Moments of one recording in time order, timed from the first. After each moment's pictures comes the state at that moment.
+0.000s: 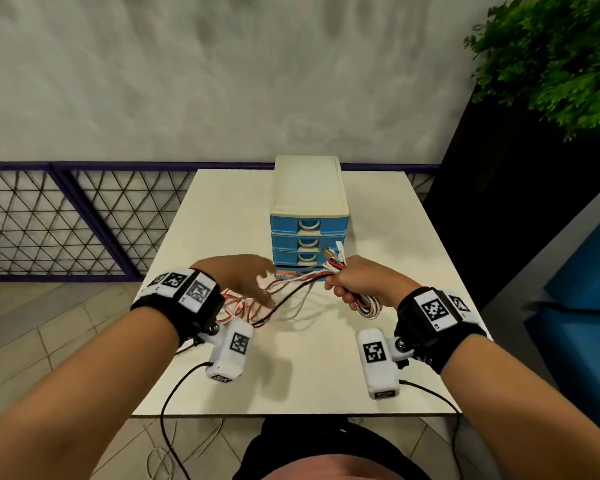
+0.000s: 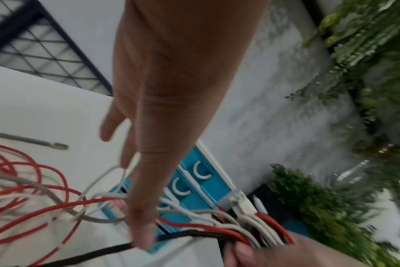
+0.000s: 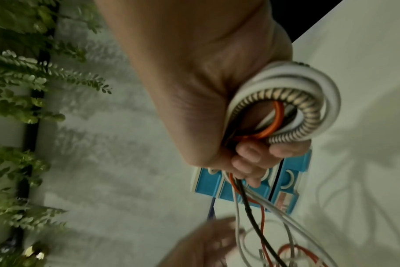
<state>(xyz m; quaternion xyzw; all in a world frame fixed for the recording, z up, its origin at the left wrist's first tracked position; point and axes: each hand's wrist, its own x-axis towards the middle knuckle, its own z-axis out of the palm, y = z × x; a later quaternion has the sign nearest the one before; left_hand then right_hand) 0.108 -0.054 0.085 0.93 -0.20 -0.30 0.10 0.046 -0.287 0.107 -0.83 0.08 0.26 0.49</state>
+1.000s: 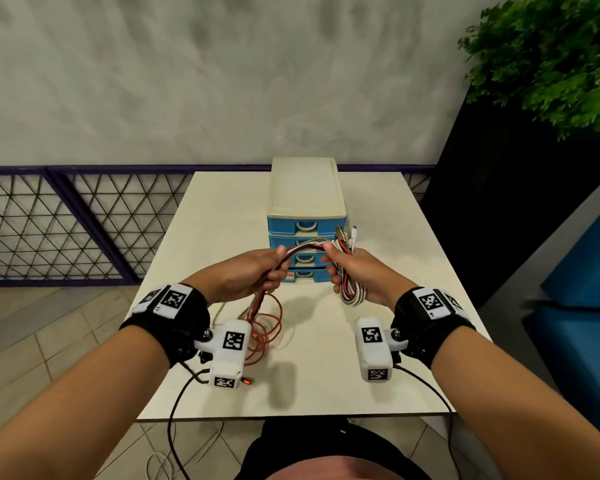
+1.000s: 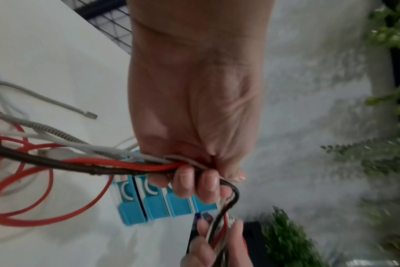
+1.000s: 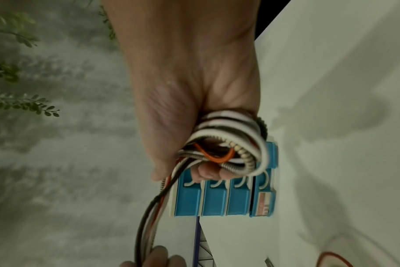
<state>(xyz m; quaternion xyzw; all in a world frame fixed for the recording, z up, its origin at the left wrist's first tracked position) 0.079 -0.074 0.097 0.66 -0.14 -0.35 0.64 0.064 -0.292 0.084 -0.70 0.08 0.17 0.69</state>
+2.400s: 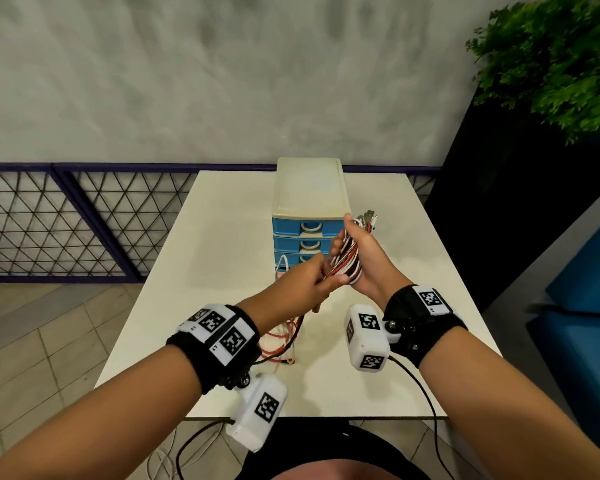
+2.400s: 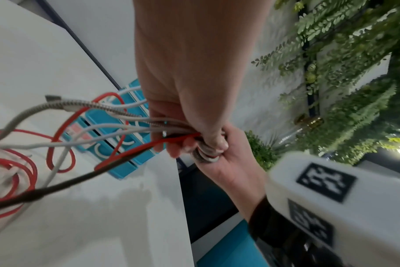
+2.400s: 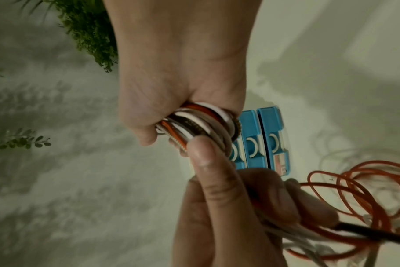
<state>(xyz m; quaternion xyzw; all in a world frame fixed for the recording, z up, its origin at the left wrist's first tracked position) 0.043 -0.136 0.098 0.87 -0.24 -0.13 0.41 0.074 -0.277 0.099 -0.45 0.15 0.09 0.87</state>
